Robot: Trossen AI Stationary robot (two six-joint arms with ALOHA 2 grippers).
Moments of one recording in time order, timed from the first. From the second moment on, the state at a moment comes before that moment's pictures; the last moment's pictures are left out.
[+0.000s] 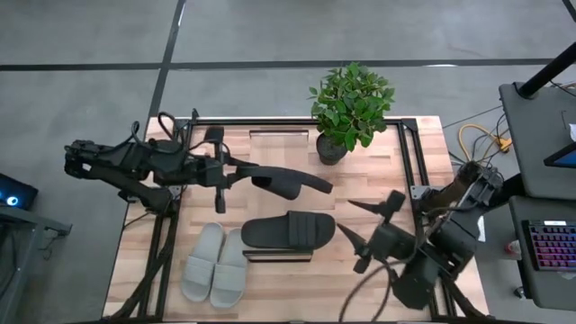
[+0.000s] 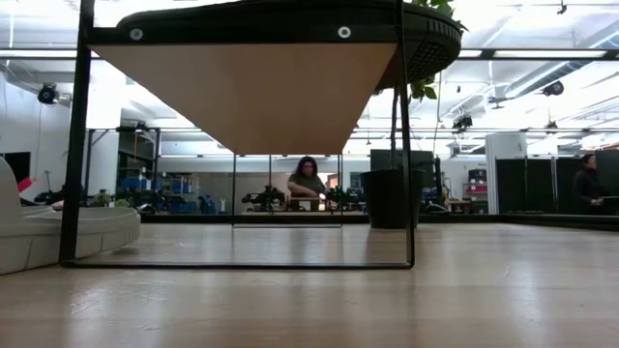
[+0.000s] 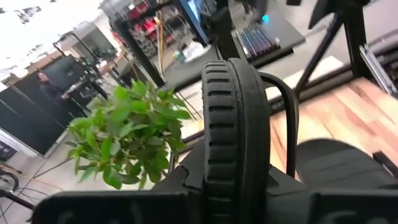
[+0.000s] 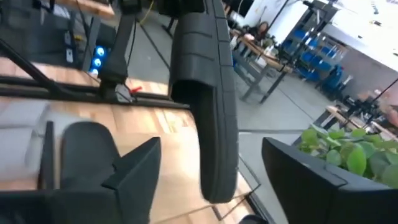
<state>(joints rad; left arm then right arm) -0.26 1.13 1.44 -0.49 -0.40 0.45 0.80 1.66 1.90 -1.17 1.28 0.45</state>
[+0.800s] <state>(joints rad) -0.26 1.25 1.64 -0.68 -0.40 0.45 0.71 1.70 1.91 -1.17 1.27 0.26</state>
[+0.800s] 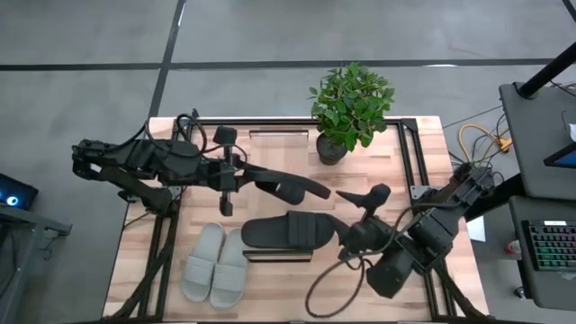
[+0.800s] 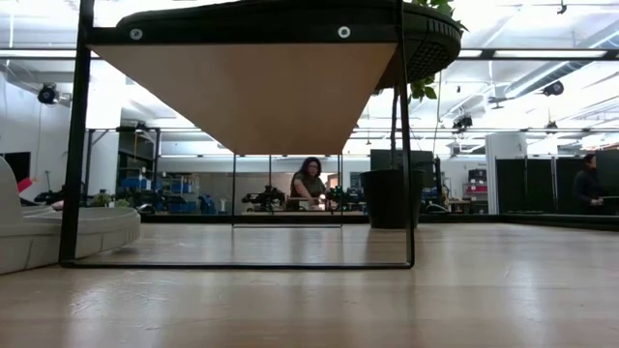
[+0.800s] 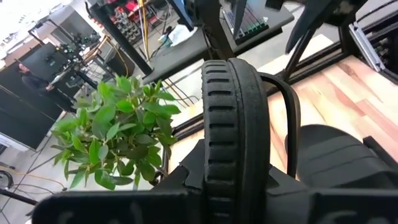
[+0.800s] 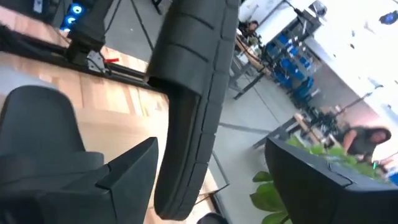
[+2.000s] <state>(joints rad) -0.28 1.28 1.64 -0.63 -0.34 0.46 0.46 1.69 1.91 -1.03 0.85 0.26</state>
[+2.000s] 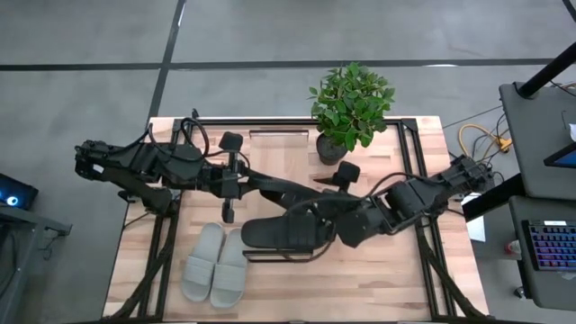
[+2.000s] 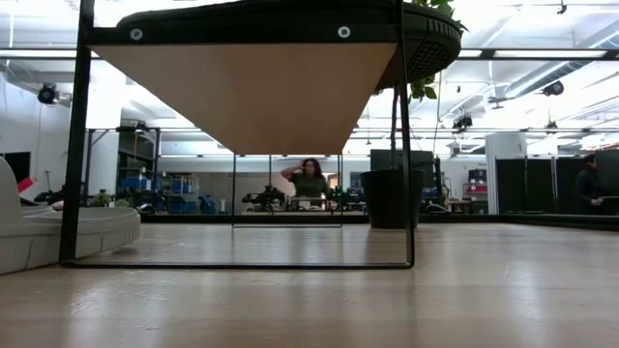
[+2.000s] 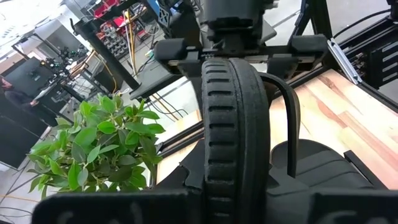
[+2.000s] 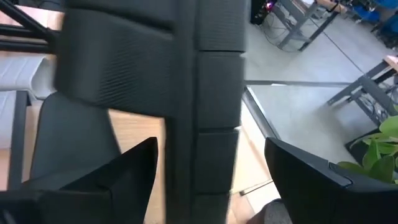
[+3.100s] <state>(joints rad) -0.28 1.27 1.64 -0.62 -0.33 0.53 0.42 1.69 1.91 -1.02 0.74 0.29</state>
